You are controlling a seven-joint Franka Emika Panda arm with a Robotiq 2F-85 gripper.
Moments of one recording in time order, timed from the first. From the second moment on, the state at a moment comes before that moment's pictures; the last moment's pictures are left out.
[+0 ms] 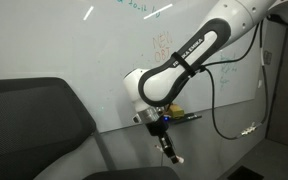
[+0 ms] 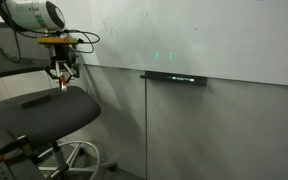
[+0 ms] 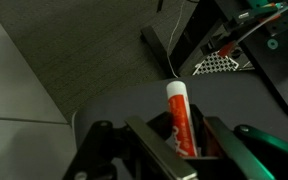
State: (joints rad) arm 0.31 0.37 0.32 -2.02 -0.36 1.87 -0.30
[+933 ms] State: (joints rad) arm 0.36 0.87 0.27 -1.57 -0.36 1.69 -0.36
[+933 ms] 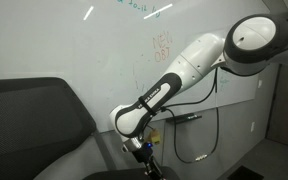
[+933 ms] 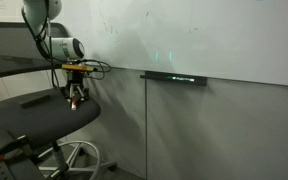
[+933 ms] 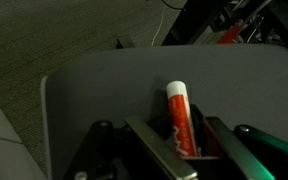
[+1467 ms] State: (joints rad) arm 0.44 0.89 0.27 -1.45 -0.36 1.53 -0.36
